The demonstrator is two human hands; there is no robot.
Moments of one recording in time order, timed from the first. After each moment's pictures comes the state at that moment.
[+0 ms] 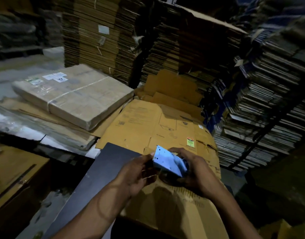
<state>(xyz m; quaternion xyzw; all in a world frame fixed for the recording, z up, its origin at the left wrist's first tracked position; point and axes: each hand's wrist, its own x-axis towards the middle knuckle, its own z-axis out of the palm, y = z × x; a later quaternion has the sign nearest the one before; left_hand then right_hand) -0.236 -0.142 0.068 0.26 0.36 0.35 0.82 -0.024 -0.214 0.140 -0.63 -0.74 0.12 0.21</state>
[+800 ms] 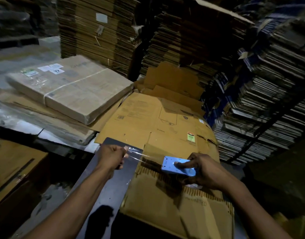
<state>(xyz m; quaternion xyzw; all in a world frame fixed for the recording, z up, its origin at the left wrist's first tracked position) -0.282 -0.048 -0.017 0.39 0.53 0.45 0.61 0.046 -0.180 0.114 -0.63 -0.77 0.08 -0.06</state>
